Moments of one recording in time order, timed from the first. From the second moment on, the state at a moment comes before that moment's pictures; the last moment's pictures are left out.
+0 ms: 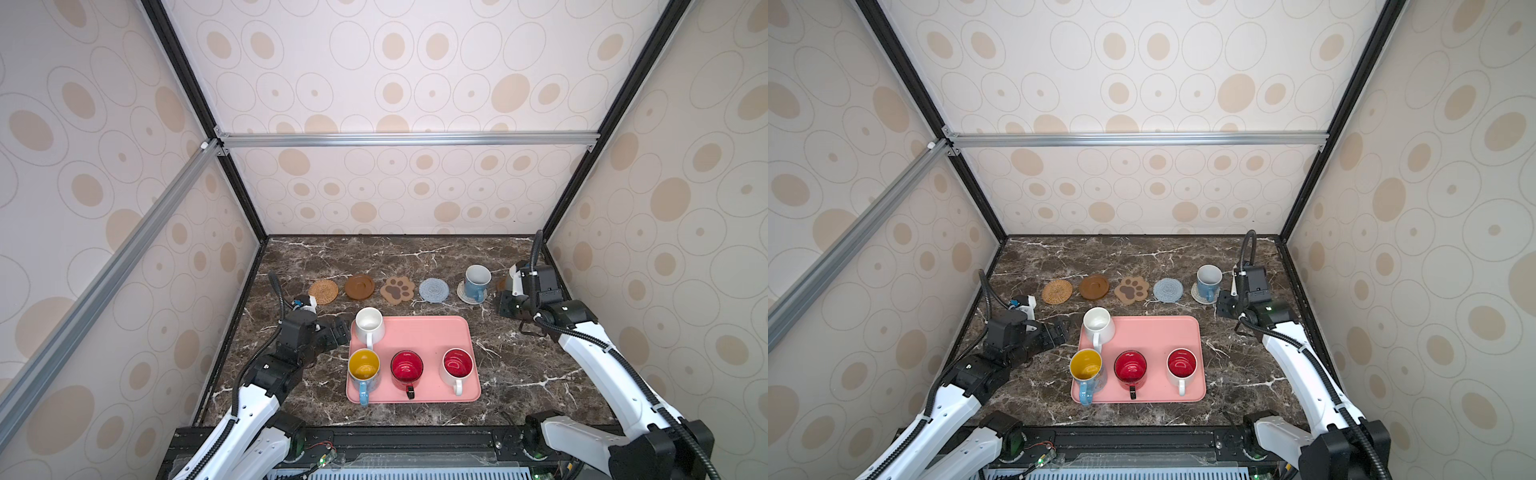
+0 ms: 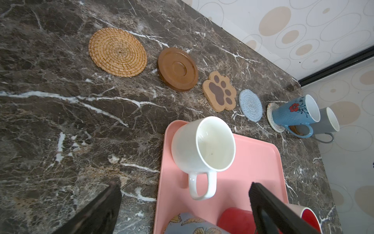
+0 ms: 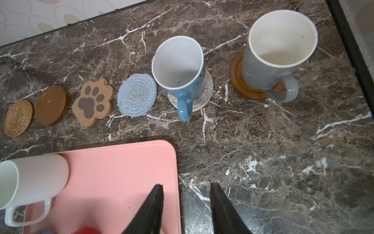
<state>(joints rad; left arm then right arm) -0.37 0.75 0.61 -0.50 -0.02 -0.64 0.18 1.11 0.98 -0.72 0.01 0.35</state>
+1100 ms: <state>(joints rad) -0.67 1.15 0.86 -0.67 -0.04 -0.59 0.18 1.01 0.90 -0.78 -0.13 0.37</state>
